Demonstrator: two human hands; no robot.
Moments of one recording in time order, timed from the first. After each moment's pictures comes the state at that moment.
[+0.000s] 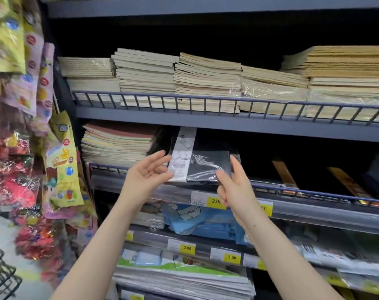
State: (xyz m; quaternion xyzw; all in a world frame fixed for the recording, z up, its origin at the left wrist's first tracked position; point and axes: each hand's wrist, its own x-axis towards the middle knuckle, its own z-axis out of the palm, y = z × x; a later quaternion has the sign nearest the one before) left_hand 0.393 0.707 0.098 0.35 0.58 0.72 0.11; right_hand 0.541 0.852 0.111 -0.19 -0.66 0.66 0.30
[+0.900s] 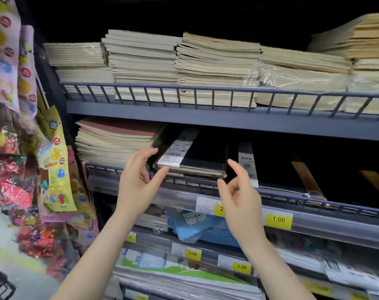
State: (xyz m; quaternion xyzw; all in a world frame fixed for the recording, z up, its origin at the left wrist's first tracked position) left_hand 0.362 0.723 0.081 0.37 0.74 0.52 -0.21; right_hand 0.517 0.871 0.071 -0.15 -0.80 0.40 0.42
